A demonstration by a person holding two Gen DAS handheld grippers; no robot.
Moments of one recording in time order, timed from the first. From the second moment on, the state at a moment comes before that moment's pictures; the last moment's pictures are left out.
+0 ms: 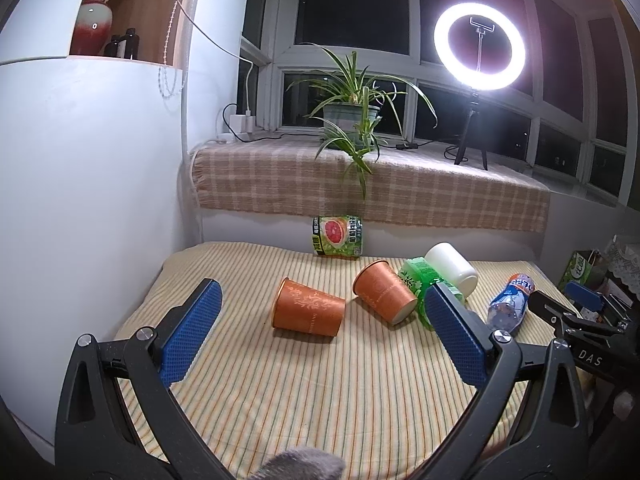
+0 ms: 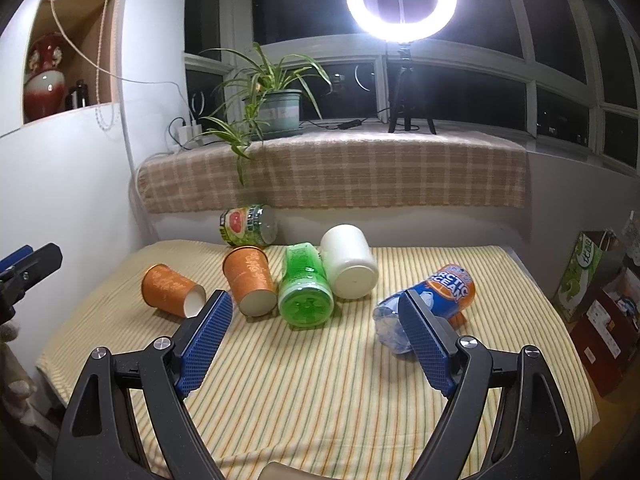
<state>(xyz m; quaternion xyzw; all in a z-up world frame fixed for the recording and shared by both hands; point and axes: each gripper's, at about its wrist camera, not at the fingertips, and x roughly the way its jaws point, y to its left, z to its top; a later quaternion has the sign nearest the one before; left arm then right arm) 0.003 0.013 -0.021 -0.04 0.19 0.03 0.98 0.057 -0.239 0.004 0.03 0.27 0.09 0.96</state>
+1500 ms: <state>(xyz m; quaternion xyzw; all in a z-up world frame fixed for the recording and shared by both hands) -0.039 0.123 -0.066 -0.11 0.28 0.15 0.94 0.195 0.004 -0.088 -0.33 0.42 0.41 0.74</state>
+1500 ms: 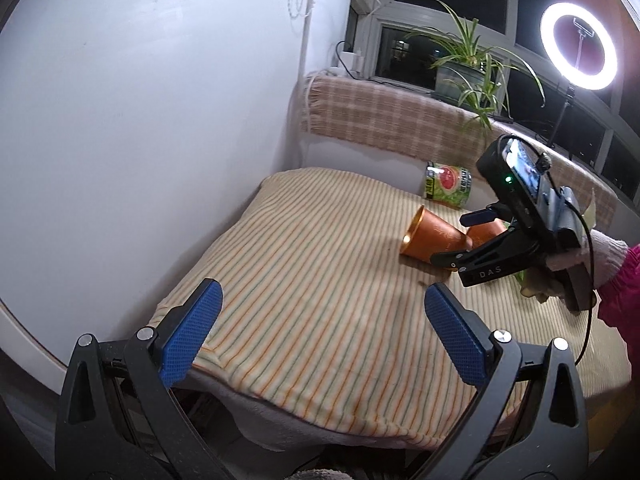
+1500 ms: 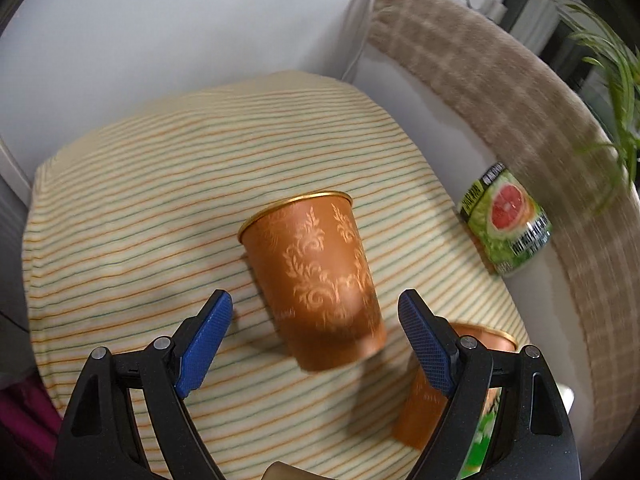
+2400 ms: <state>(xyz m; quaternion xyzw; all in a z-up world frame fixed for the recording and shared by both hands) -0.044 0.130 -0.068 -0.12 0.27 0.15 0.94 0.185 0.001 -0.095 -0.28 0.44 0.41 0.74</state>
